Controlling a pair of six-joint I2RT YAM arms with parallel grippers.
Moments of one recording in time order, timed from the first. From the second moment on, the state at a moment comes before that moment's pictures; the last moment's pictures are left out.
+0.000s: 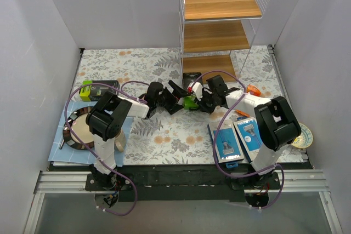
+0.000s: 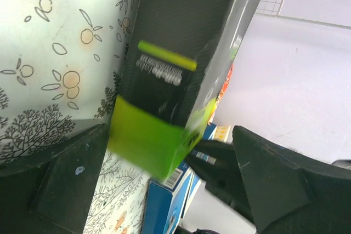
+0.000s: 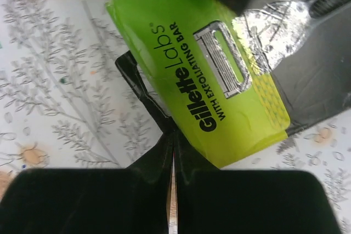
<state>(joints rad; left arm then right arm) -0.54 1.97 0.92 0.57 0.32 -1.34 0.50 1.72 1.00 -0.27 -0.37 -0.56</state>
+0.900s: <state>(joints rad) -0.54 1.94 0.91 0.52 0.32 -1.31 0.47 1.87 1.21 -0.13 -0.16 -0.54</state>
